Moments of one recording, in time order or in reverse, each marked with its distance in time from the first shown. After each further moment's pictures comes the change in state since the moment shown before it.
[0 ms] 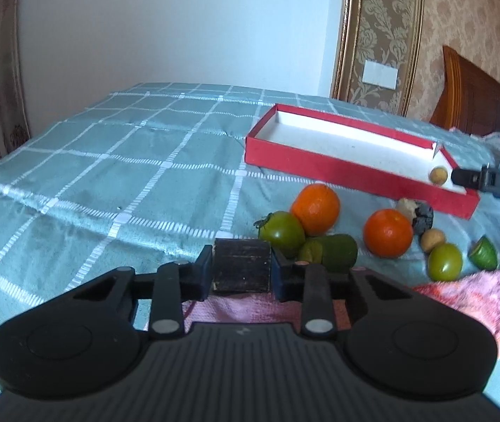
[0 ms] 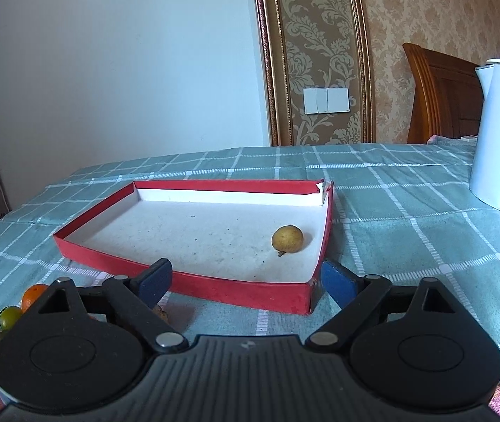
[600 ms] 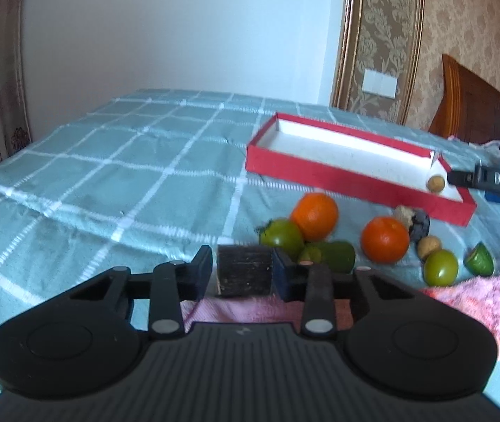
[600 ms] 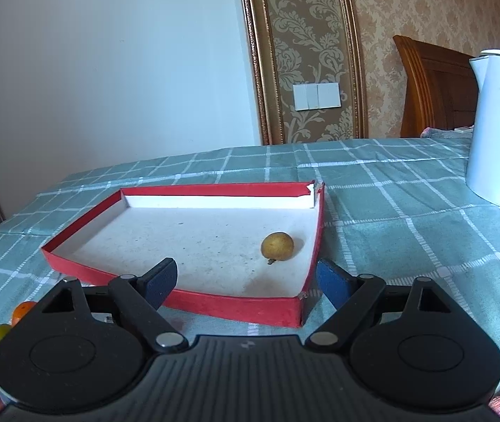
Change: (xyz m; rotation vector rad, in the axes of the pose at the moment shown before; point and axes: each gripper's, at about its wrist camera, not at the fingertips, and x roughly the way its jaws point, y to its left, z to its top) left arm -0.009 -0.001 0.000 0.003 -0.036 0.006; right arm 0.007 -0.007 0.007 0.038 0.007 0.000
